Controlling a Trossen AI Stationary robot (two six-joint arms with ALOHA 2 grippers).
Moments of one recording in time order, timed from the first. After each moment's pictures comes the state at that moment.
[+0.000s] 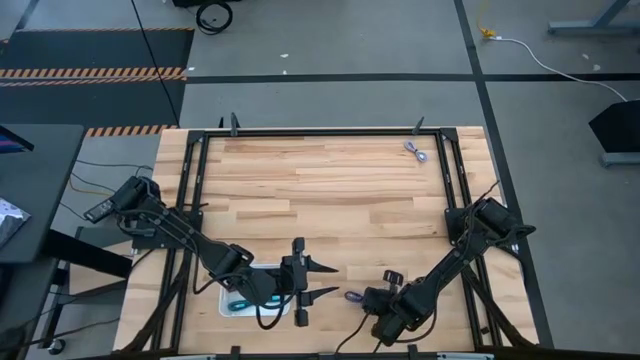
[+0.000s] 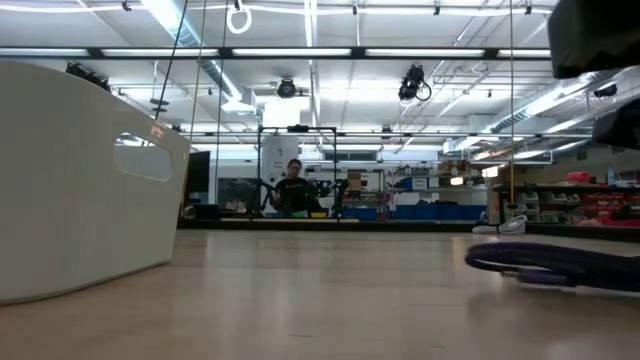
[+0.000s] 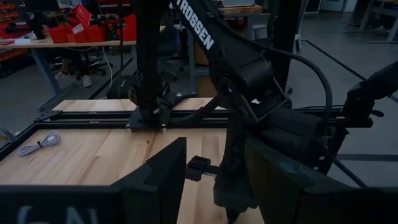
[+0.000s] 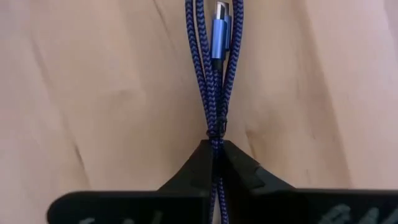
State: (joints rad) left arm -0.59 1.66 1.31 0.16 -0.66 -0.12; right arm 0.76 1.98 1.25 -0.68 0.27 1.07
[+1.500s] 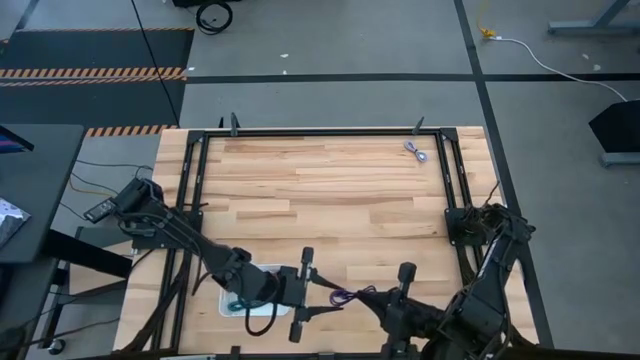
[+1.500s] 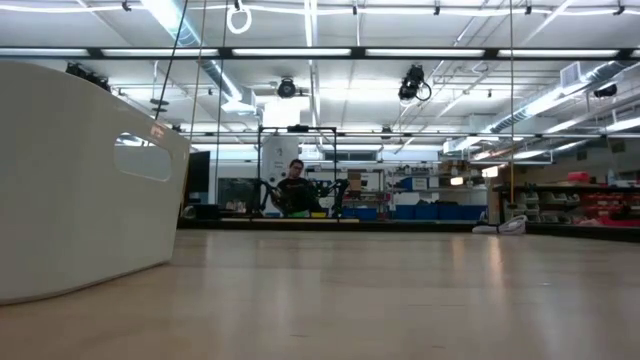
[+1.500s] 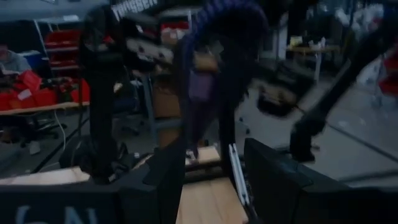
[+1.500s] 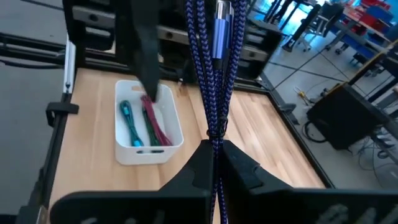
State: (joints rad) left arm -0.60 1.69 1.31 0.46 -0.47 0.08; right arm 0.92 1.98 2.15 -1.24 1.11 0.65
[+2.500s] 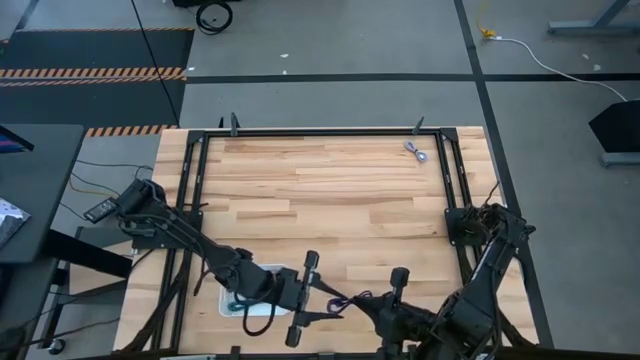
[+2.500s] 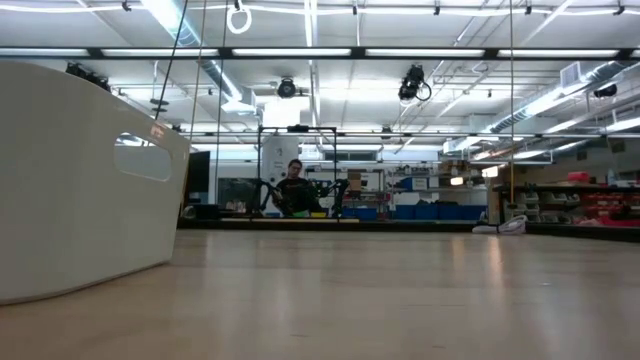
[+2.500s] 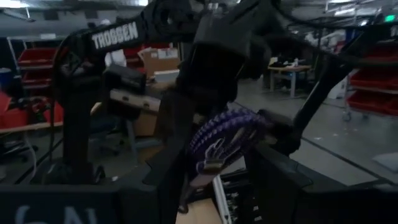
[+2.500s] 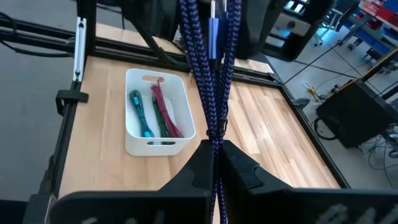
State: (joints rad) left arm -0.59 1.71 1.31 0.57 -0.36 0.10; right arm 0.90 1.98 2.08 -1.17 1.06 0.63
